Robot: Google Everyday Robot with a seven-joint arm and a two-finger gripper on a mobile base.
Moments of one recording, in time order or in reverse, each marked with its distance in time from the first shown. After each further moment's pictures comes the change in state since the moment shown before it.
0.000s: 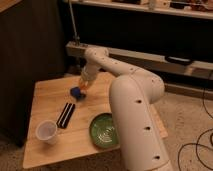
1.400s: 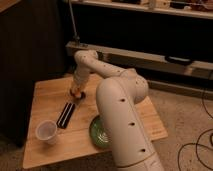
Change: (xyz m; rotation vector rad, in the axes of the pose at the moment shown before) arm 0.003 0.024 0.049 0.074 0.096 -0.241
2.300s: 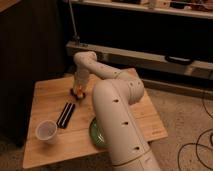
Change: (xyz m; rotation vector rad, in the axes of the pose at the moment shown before) arm -0.004 -0.006 0.009 0.038 0.012 0.007
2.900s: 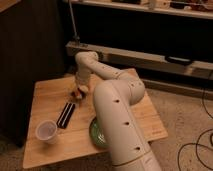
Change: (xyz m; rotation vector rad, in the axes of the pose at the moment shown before) arm -0.001 -0.020 -0.019 -0.011 -0.036 0.080
